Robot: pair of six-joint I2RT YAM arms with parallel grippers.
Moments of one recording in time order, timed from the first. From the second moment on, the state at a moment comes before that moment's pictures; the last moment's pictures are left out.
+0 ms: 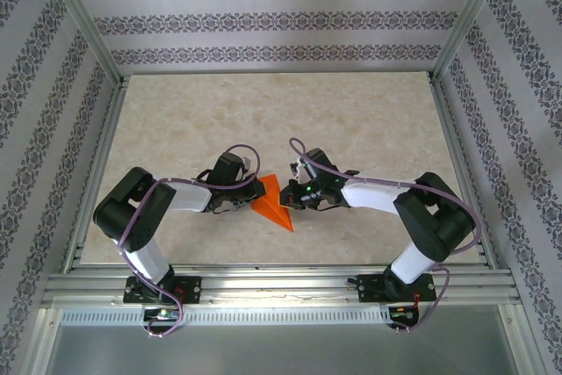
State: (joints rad) left arm -0.51 1.70 0.63 0.25 0.40 -0.94; right arm 0.67 1.62 0.75 -0.06 -0.55 0.84
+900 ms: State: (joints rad) left arm -0.51 1.67 0.72 0.16 0.42 -0.89; right arm 0.67 1.75 0.71 0.08 -0.60 0.87
